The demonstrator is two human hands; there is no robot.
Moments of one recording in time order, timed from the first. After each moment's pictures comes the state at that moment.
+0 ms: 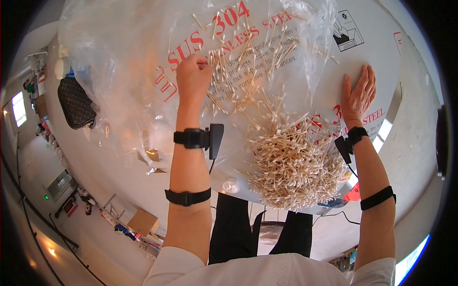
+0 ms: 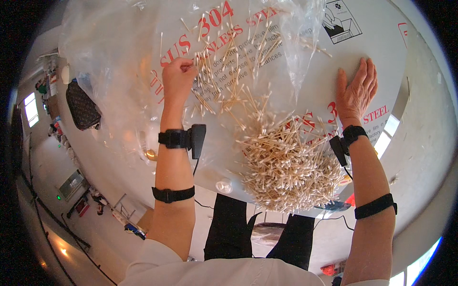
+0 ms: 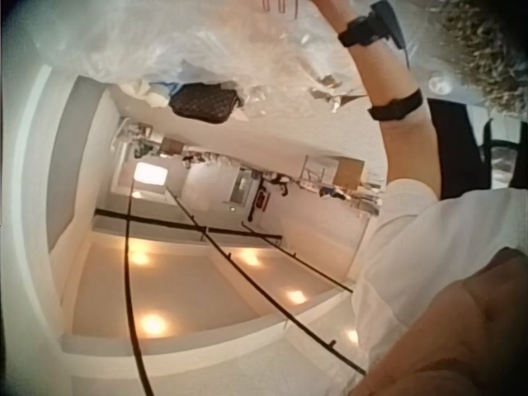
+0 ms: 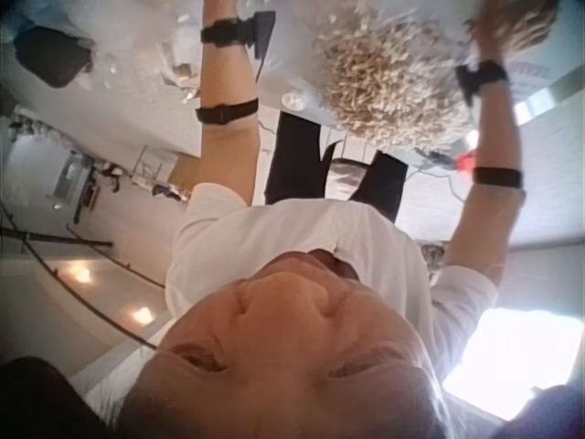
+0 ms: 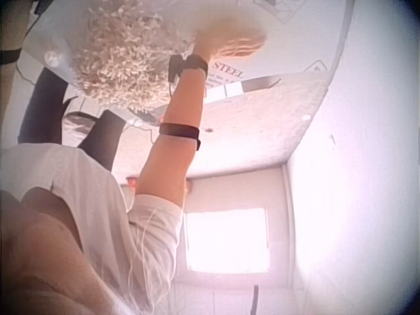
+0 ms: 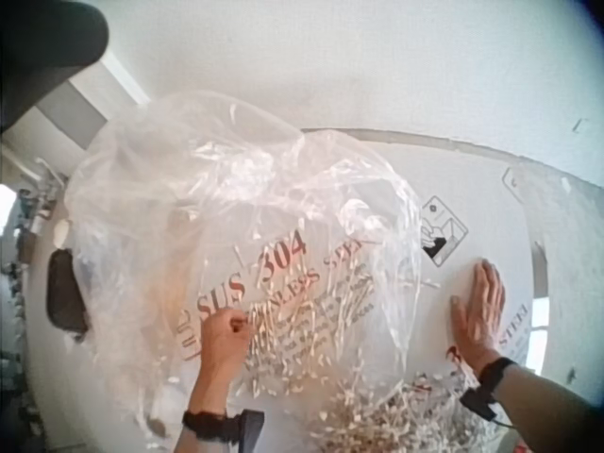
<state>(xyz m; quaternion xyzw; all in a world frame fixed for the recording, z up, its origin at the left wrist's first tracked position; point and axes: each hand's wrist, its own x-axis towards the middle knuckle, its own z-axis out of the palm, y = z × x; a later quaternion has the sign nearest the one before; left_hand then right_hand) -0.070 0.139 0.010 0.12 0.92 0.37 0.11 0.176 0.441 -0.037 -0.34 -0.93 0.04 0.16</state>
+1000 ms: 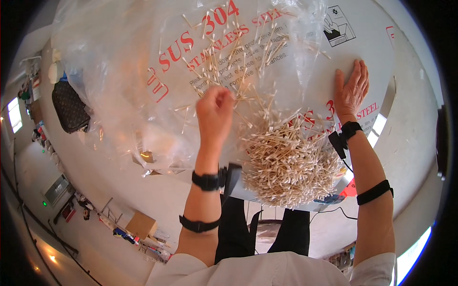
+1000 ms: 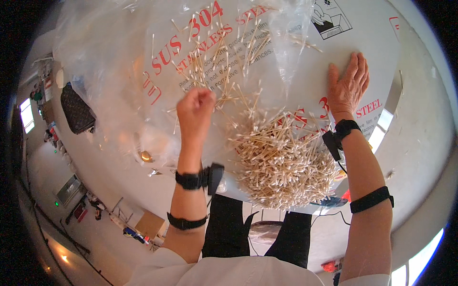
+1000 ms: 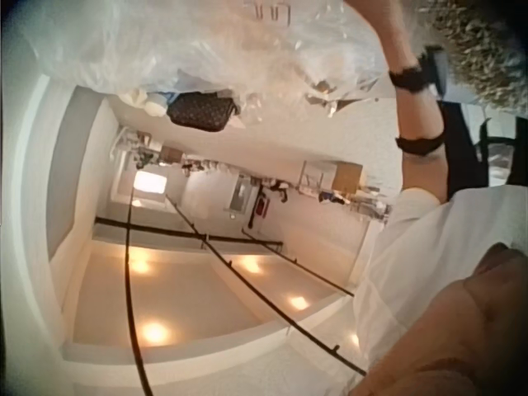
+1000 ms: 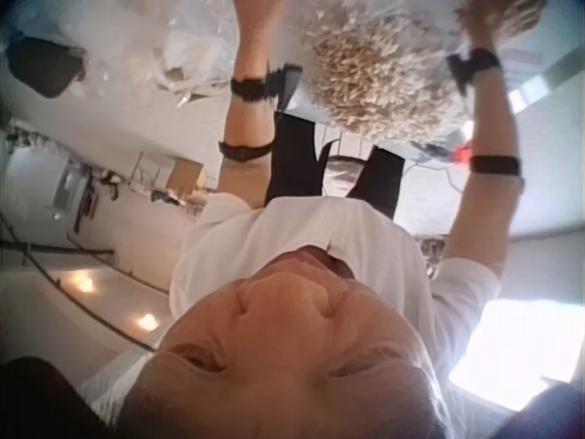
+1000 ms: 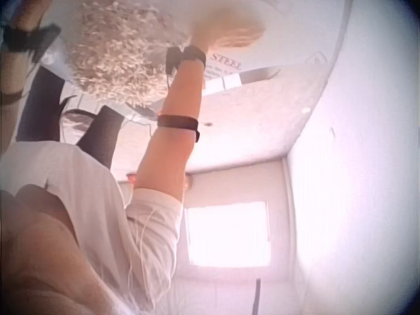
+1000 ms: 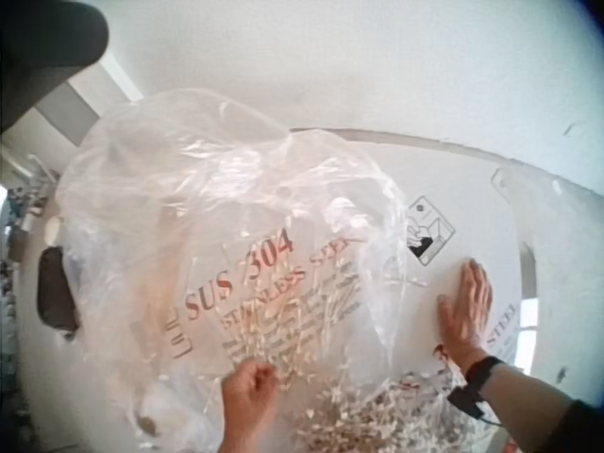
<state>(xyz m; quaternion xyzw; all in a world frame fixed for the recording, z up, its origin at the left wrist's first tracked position) 0.029 0.146 0.039 0.05 0.85 0.49 0.20 0.173 0.438 -0.039 -0.36 -0.92 0.03 0.15</state>
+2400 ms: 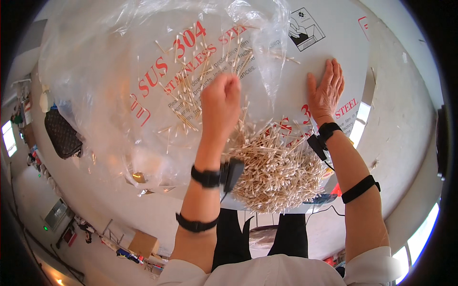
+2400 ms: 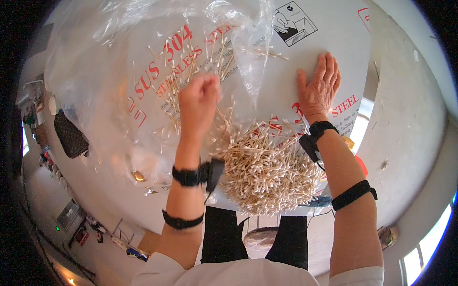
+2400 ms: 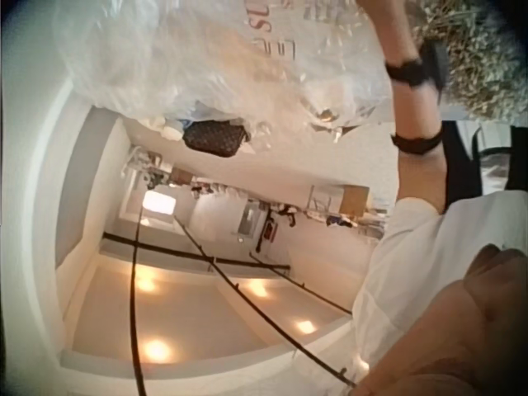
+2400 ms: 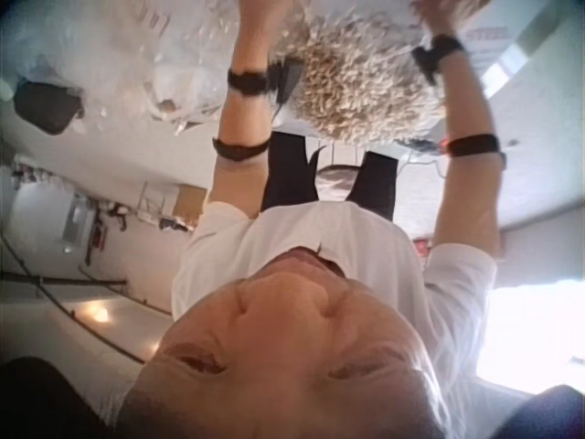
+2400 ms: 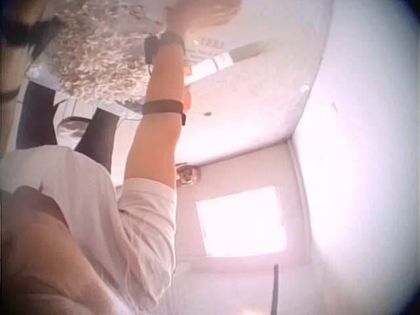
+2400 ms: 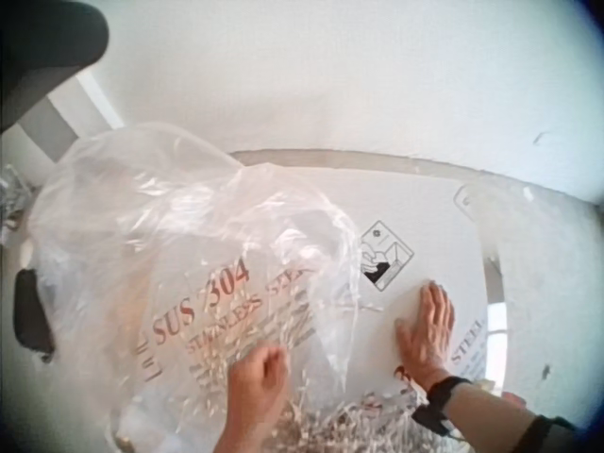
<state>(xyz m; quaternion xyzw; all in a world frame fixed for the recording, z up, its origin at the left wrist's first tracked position) 0.017 0.232 0.046 0.15 0.82 0.50 0.24 0.173 0.435 -0.030 -0.38 -0.92 0.06 0.13</state>
